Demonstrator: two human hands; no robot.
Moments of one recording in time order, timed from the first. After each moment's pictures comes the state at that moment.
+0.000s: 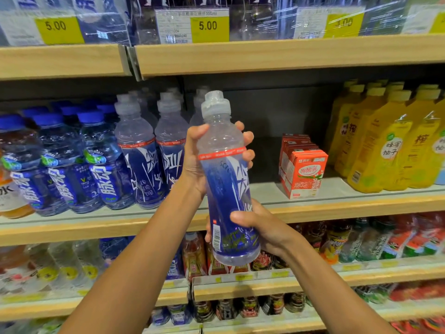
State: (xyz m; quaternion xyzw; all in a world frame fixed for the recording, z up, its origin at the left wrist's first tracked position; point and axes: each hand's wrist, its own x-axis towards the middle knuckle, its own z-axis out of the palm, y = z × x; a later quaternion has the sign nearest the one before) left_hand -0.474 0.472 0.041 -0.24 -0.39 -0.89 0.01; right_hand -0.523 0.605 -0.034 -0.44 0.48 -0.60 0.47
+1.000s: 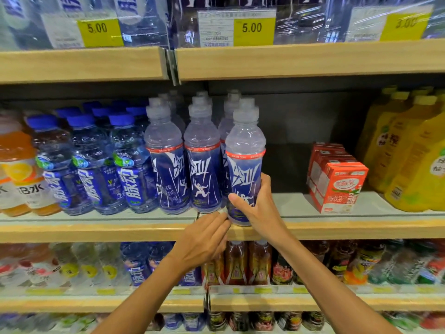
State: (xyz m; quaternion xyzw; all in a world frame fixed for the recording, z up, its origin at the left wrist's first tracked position) left_hand -0.415 0.399 -0.123 -0.09 -0.86 0.23 0.44; right_hand -0.540 0.523 -0.061 -0.43 0.64 -0.63 0.11
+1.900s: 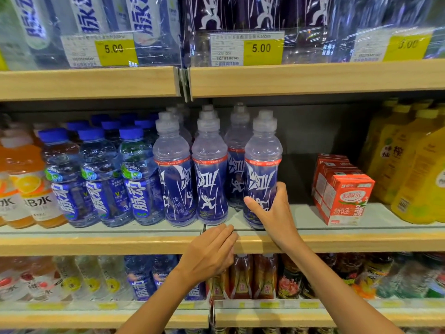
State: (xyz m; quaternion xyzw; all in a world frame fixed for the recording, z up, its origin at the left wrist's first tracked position) left_hand -0.417 0.397 -0.127 -0.10 -0.86 0.22 0.46; right_hand -0.564 0.517 -0.066 -0.38 0.67 -0.64 0.03
